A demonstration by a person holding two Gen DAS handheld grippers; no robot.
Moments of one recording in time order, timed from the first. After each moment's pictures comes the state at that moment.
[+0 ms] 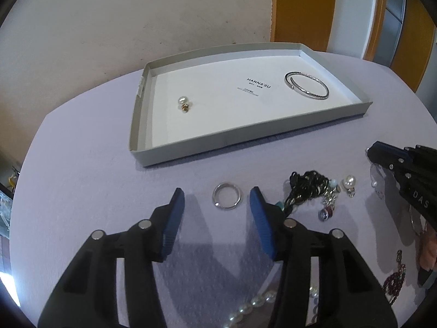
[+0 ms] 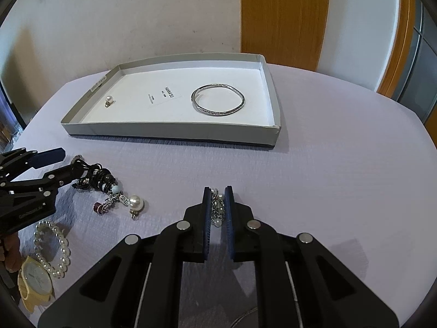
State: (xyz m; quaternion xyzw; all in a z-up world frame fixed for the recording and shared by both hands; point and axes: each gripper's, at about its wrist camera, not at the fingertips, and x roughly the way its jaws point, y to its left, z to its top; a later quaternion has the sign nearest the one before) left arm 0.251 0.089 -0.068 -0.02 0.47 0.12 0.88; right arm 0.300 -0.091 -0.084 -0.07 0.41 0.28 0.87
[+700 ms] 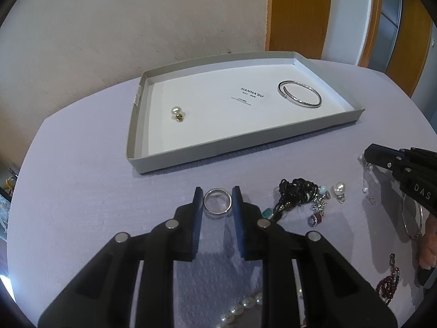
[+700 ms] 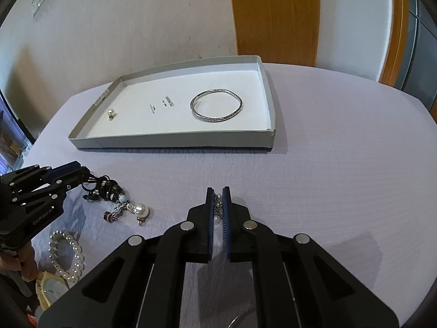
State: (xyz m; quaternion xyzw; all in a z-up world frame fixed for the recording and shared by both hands) left arm 0.246 0.087 -0.060 -0.02 0.45 0.11 0.89; right arm 0.305 -0.103 -0.079 -0.04 0.42 0.29 0.86
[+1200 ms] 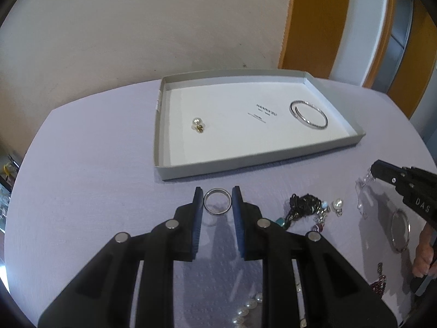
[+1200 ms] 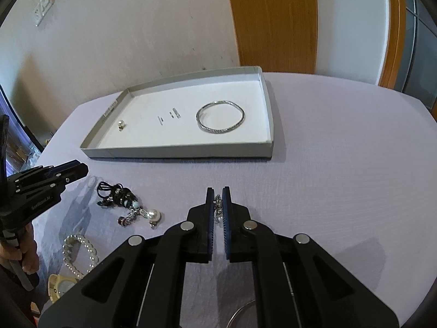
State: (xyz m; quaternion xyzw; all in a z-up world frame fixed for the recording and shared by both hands) left arm 0.236 0.112 -0.040 -0.07 0.43 0.12 0.89; right arm 0.299 -0.108 -0.060 -0.02 0.41 0.30 0.86
